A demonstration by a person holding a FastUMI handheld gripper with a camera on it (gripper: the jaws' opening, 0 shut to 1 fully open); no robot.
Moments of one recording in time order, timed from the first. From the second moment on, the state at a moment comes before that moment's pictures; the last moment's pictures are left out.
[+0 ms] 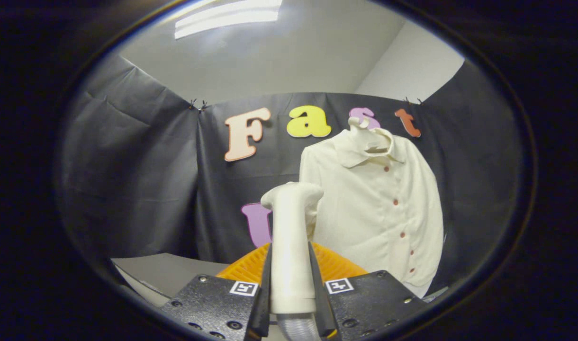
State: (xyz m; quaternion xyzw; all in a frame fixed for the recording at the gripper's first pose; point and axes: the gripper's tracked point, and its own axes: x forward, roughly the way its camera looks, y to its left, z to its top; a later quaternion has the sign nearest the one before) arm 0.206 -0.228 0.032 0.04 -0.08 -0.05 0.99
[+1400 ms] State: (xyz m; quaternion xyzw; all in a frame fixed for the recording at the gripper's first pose) arm 0.229 -0.365 -0.057 0.15 -0.05 -0.09 0.98
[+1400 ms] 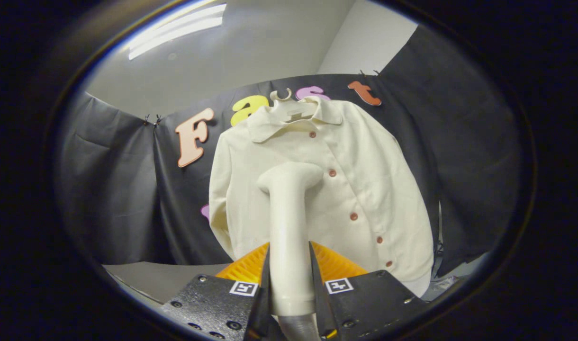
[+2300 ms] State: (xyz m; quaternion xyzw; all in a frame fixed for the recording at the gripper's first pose) arm 0.190 -0.370 -0.174 0.18 0.02 -0.08 0.98
